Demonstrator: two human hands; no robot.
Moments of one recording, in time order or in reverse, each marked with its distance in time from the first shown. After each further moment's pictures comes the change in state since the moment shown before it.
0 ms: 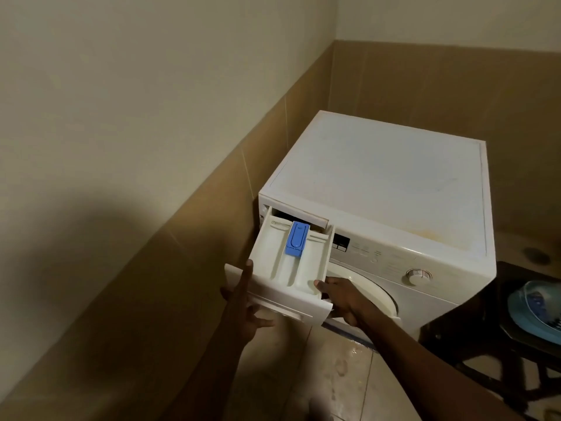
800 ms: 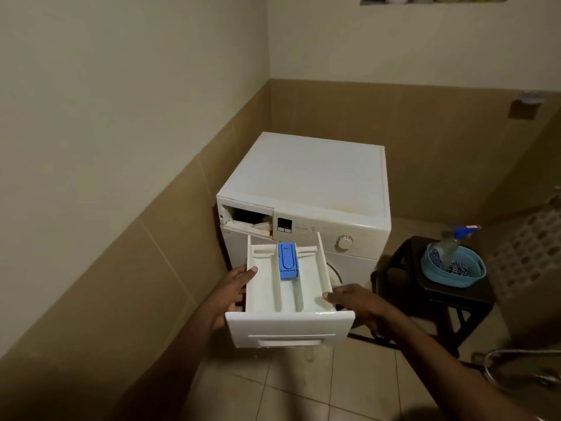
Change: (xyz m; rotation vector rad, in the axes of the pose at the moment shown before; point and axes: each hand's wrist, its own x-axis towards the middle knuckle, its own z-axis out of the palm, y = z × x) left_hand -0.099 -0.041 -0.002 0.509 -0.395 0.154; right_hand -0.182 0.092 -0.090 -0.193 0.055 -0.076
